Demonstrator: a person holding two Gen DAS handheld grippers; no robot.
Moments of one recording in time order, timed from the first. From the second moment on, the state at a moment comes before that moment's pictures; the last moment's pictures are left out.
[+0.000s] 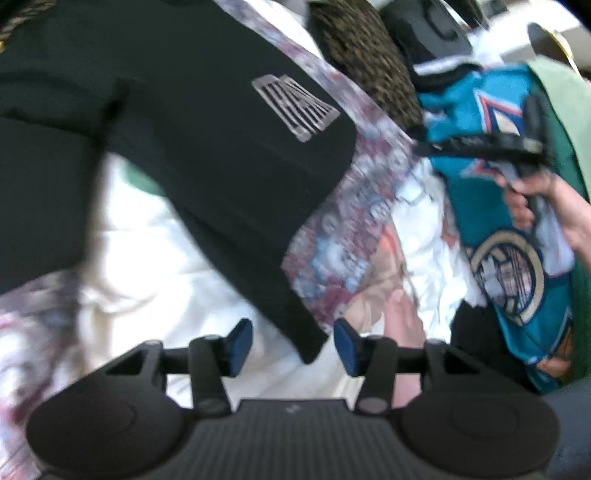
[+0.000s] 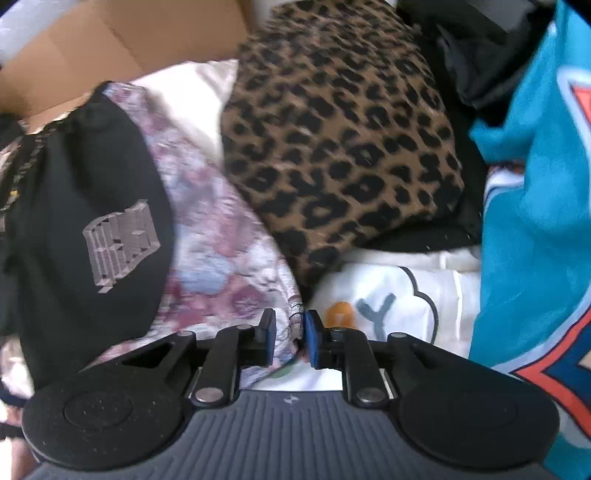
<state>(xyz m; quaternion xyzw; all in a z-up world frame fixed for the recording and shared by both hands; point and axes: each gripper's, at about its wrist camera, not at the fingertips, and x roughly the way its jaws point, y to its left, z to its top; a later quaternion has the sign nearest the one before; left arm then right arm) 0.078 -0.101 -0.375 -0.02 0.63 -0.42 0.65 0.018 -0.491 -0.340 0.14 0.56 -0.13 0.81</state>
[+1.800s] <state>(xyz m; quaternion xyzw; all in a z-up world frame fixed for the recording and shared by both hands) 0.119 0.085 -0.195 0.02 0.60 -0.16 0.78 0.047 -0.248 -0.068 0.16 0.41 -0.04 0.90</state>
